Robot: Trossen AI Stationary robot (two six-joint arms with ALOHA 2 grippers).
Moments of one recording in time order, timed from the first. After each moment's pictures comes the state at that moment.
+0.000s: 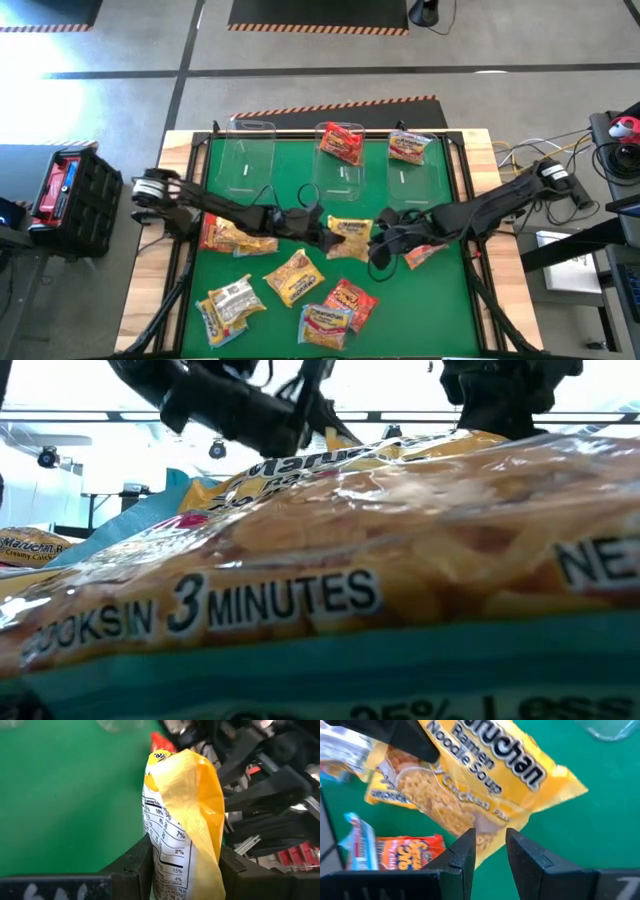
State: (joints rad) left arm -0.13 1.70 0.92 0.37 -0.12 -1.06; right arm 0.33 1.31 0.93 -0.52 0.26 1.00
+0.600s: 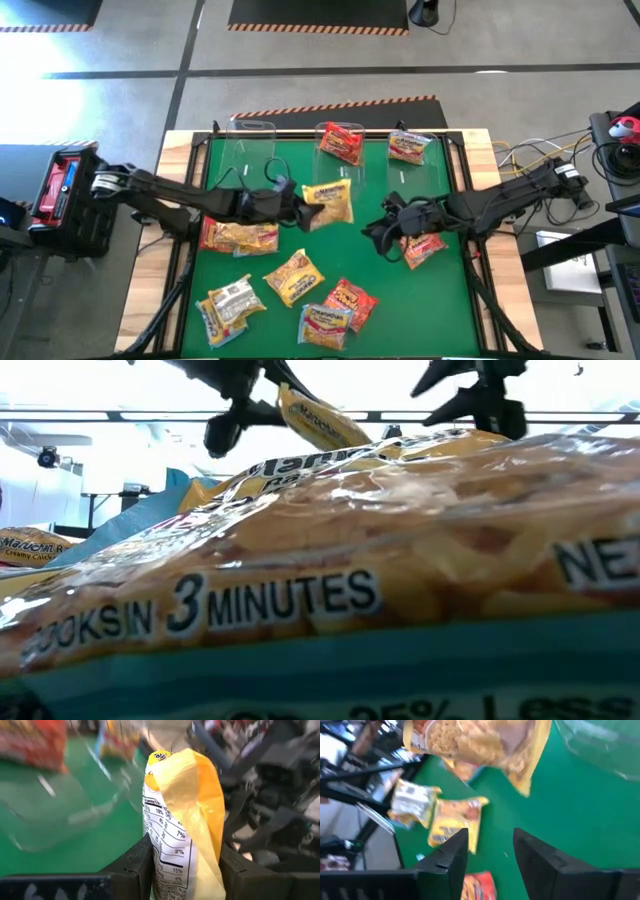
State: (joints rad) left arm -0.12 1.36 0.92 0.07 -0.43 -0.90; right arm 0.25 1.20 0.93 -0.35 0.26 1.02
